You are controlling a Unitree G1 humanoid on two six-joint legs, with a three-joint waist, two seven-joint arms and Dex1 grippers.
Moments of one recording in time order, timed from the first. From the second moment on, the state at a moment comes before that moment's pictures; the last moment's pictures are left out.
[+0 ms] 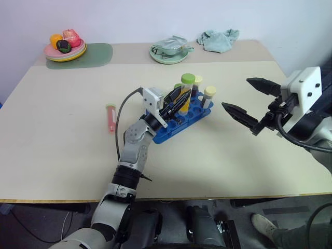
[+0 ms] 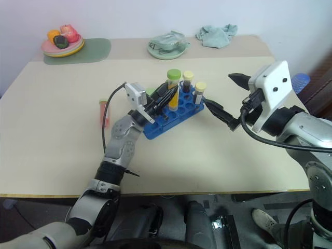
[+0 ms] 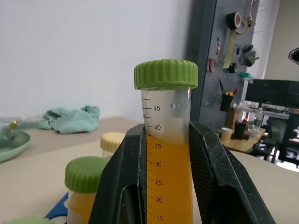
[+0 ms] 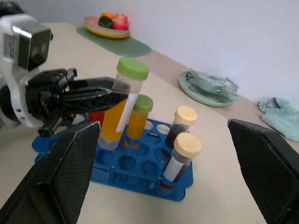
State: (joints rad) left arm -0.61 -0.05 -0.04 0.36 -0.32 -0.18 -0.65; right arm -0.27 -0.84 -0.38 -0.70 0.78 0.79 0.44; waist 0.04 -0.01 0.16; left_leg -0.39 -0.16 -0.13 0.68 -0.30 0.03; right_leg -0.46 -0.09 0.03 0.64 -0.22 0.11
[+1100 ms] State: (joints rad) left arm -0.75 -0.07 -0.07 0.61 -0.20 -0.25 -0.69; right arm 0.05 -0.81 -0.46 -0.84 0.78 0.80 0.44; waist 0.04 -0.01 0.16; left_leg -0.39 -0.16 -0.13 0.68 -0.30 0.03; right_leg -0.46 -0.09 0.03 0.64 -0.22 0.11
